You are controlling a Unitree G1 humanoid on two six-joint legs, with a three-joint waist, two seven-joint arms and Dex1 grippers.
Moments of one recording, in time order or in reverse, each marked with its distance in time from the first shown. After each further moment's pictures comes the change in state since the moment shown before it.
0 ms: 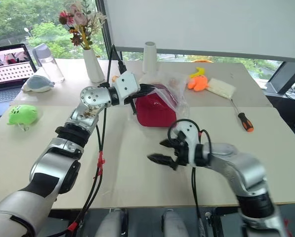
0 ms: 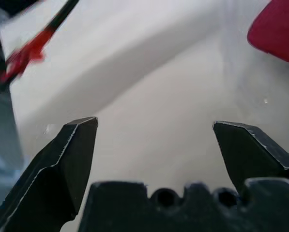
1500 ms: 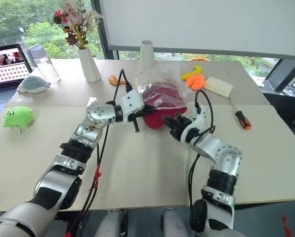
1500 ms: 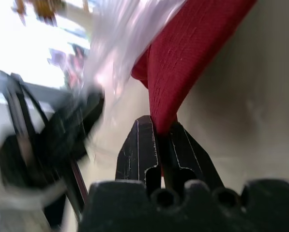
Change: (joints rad) left arm 0.203 -0.016 -0.026 -0.292 -0.010 0.265 -0.075; right arm -0.148 0.195 -0.410 0.280 0.543 0.264 -0.723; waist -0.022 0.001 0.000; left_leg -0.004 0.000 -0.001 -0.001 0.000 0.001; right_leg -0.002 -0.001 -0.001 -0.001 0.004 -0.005
